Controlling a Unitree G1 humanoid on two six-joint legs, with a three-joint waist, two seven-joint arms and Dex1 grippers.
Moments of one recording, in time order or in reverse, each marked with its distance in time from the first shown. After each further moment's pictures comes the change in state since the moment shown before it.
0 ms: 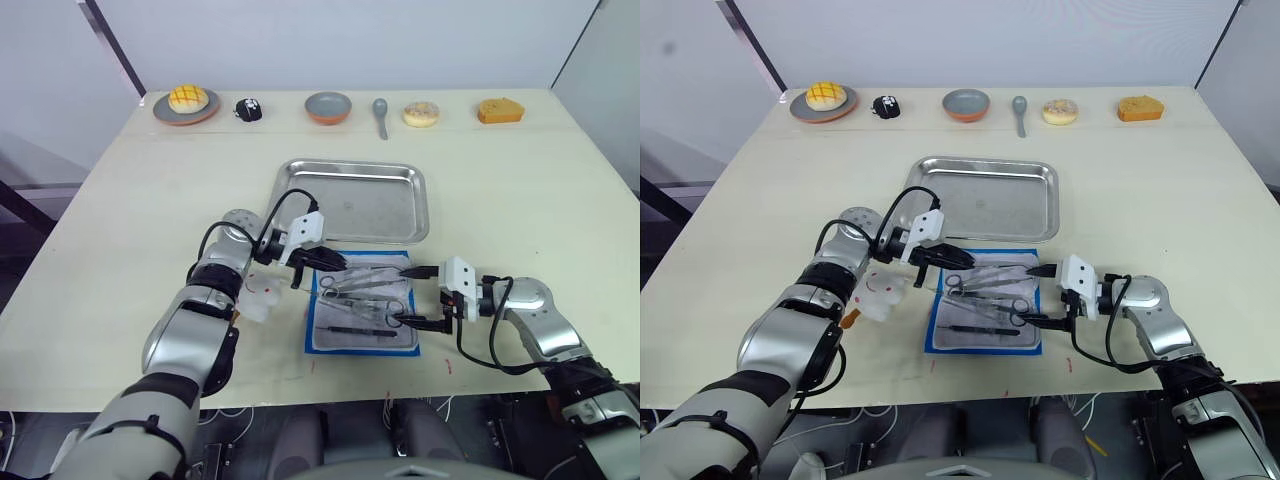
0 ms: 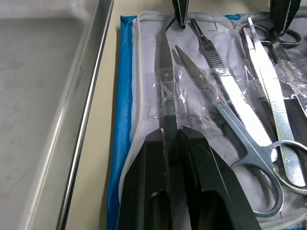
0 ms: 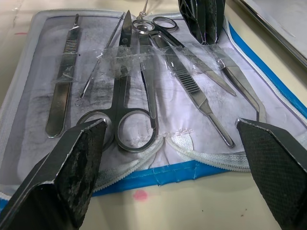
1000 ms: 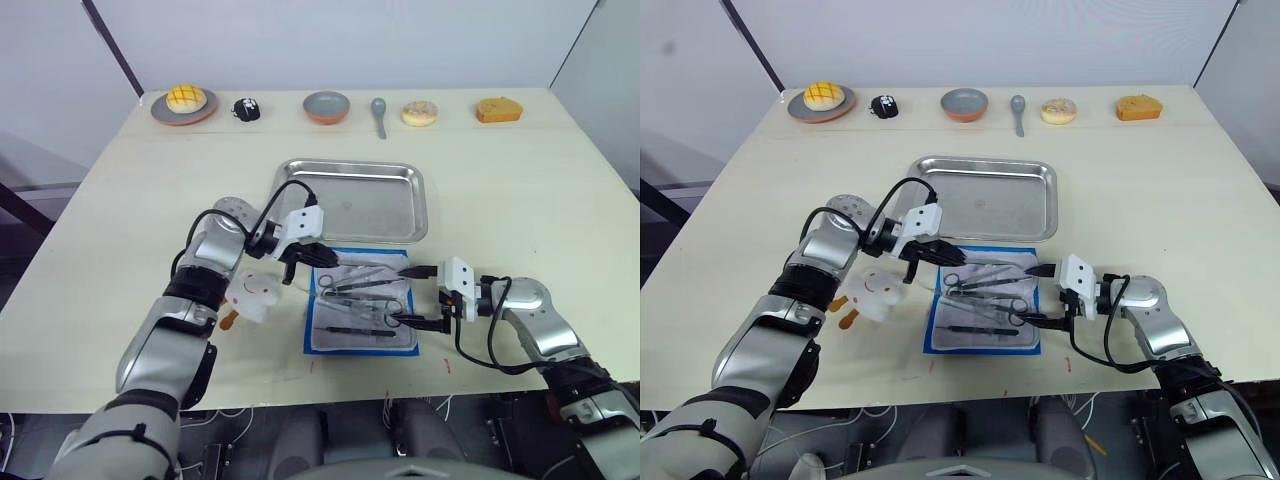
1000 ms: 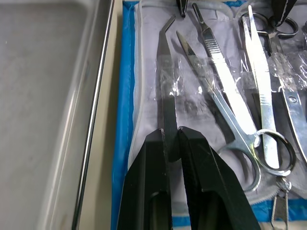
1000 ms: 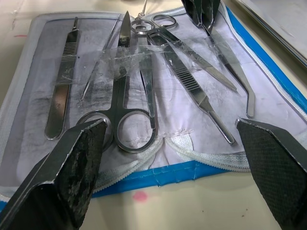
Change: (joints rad) left arm 0.098 0.124 -0.049 -0.451 0.028 0.335 0.029; right arm -0.002 0.012 0.000 0.006 0.000 0.001 -0.001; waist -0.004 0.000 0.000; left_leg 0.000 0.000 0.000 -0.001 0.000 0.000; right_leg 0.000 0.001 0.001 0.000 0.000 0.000
